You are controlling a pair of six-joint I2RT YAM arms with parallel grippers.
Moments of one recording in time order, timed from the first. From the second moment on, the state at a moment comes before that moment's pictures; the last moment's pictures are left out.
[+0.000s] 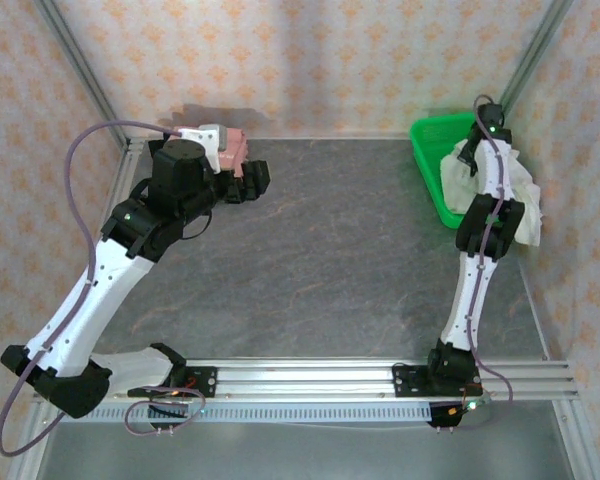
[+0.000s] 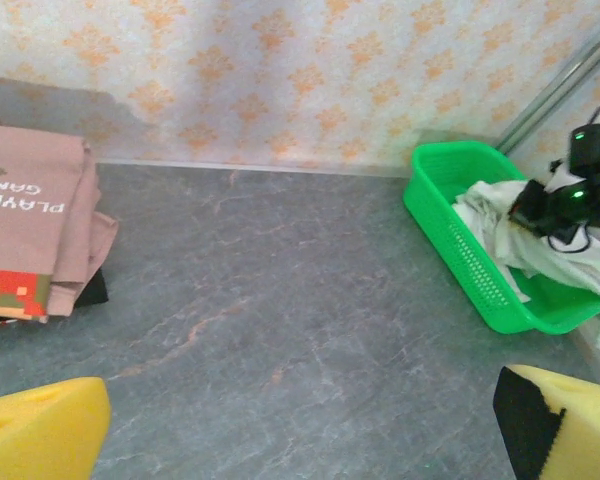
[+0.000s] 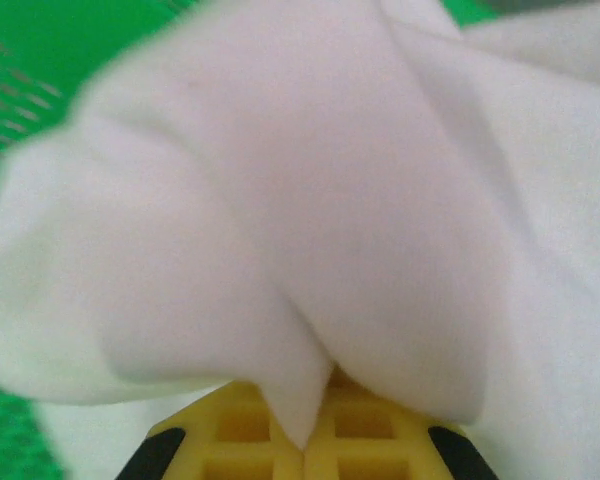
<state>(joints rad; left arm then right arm) -0.48 1.19 1.48 -0.72 -0.10 -0.43 -0.26 2.52 2.47 -0.92 0.23 0.42</state>
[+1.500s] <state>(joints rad) -0.35 1.07 1.44 -0.65 -0.11 -0.41 0.32 1.52 1.49 -0.55 -0.45 1.00</state>
